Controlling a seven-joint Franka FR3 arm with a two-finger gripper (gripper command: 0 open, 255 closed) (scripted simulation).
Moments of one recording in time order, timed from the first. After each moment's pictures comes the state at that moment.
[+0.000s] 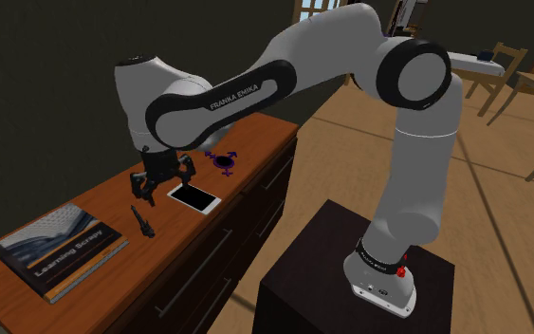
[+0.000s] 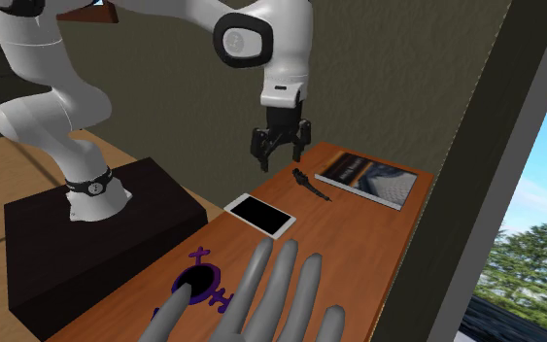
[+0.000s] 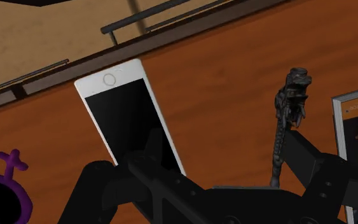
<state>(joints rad) 0.19 0.27 0.45 -1.79 -0.15 2.00 0.87</state>
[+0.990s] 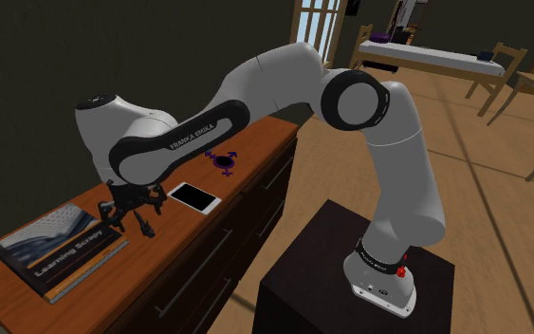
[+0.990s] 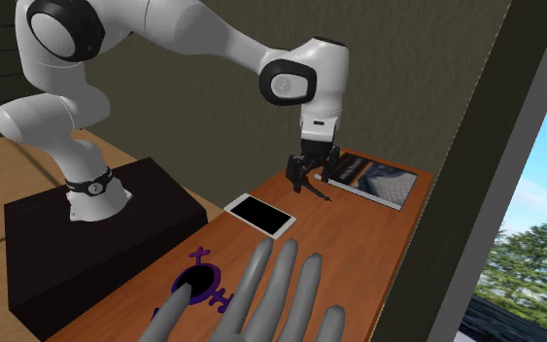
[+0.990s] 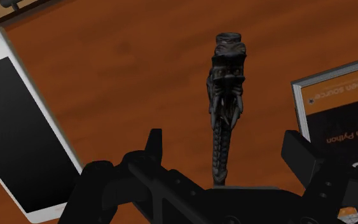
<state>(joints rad) 0.32 0.59 0.41 -1.52 -0.27 2.02 0.98</state>
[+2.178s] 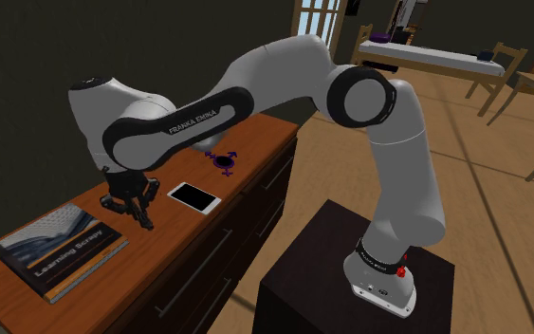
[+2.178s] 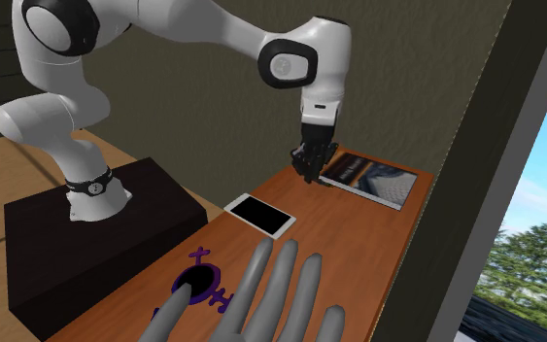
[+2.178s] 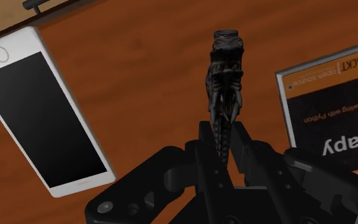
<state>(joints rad) 0.31 0.56 0.42 -1.48 -0.26 1.96 0.97</state>
